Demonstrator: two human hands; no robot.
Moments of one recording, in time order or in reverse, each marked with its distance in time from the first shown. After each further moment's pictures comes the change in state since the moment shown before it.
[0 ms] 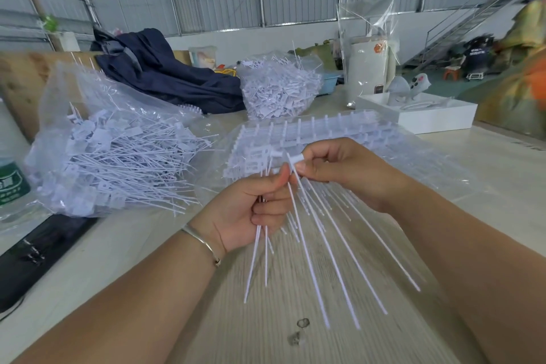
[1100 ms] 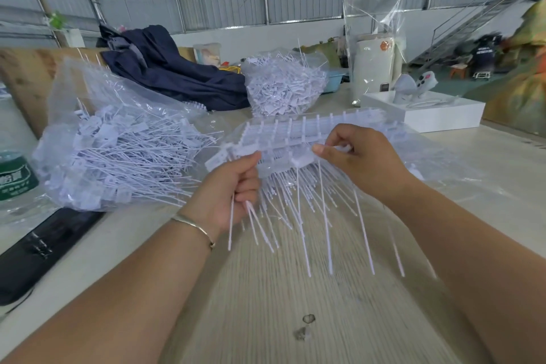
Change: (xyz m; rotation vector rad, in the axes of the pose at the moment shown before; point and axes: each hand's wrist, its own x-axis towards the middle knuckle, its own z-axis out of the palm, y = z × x) left_hand 0.003 0.015 -0.028 -0.078 0.539 0.218; right_hand 0.007 0.019 -0.011 -0.589 0.490 -0.007
